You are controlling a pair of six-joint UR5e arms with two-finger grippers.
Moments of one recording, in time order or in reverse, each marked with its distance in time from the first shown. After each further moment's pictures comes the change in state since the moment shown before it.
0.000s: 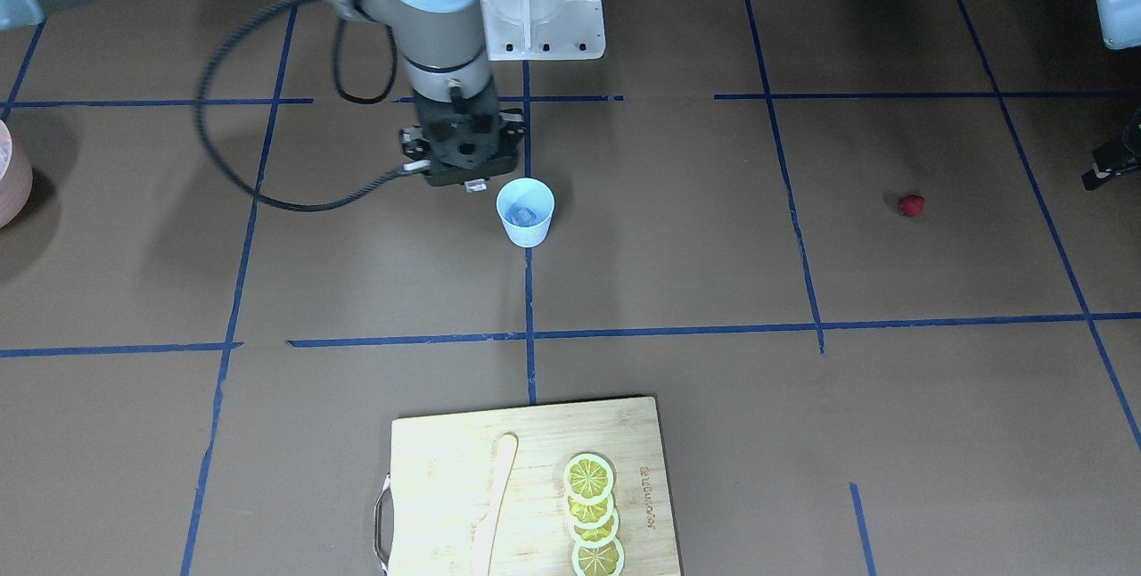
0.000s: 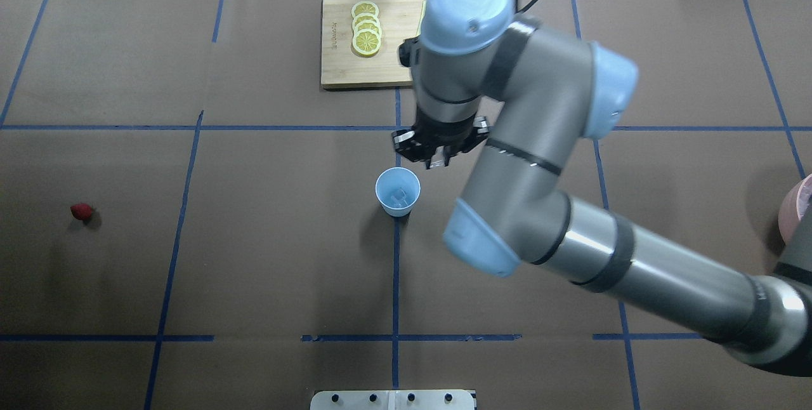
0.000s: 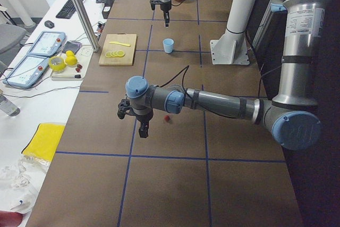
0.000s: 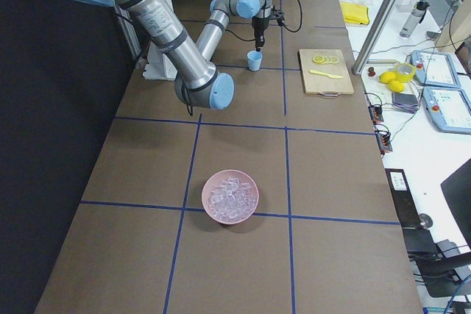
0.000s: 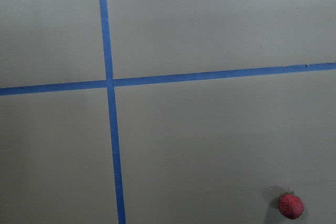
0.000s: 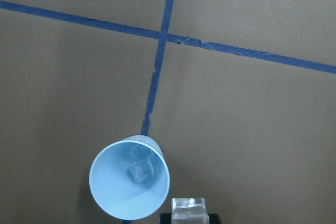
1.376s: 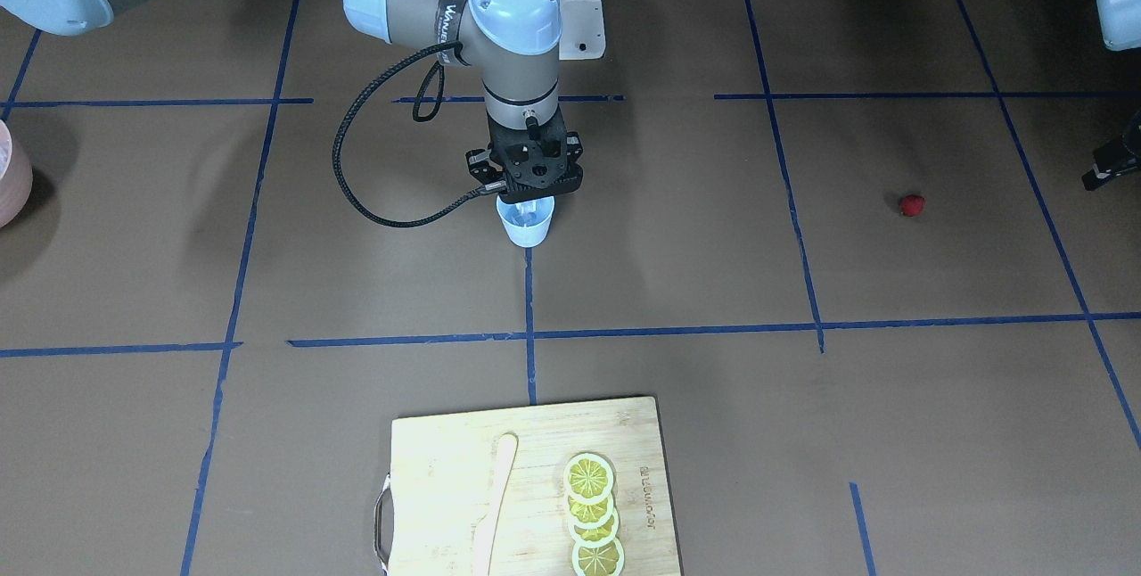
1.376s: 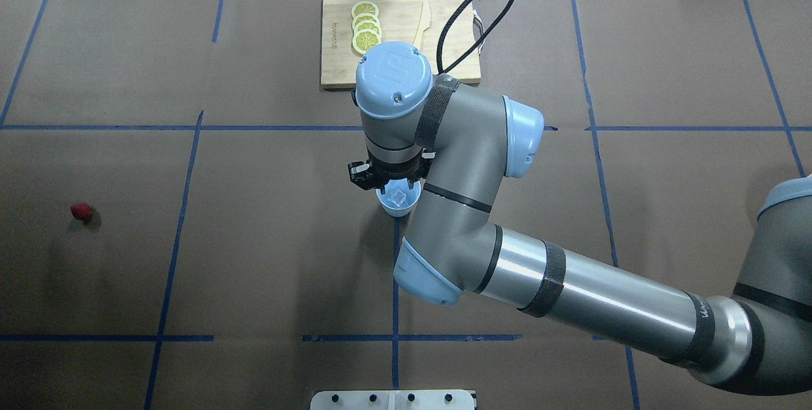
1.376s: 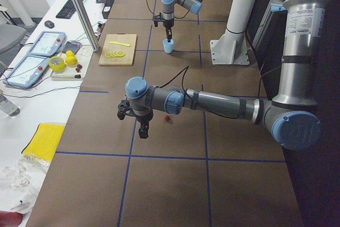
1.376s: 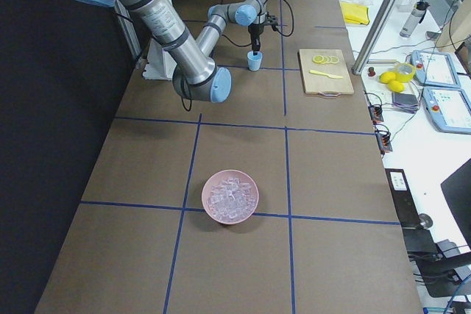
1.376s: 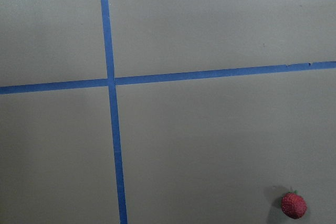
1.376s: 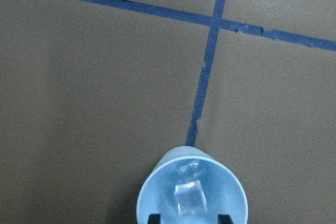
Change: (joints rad) left arm 0.000 -0.001 0.006 -0.001 0.000 0.005; right arm -0.077 0.041 -0.143 0.135 -0.064 0.063
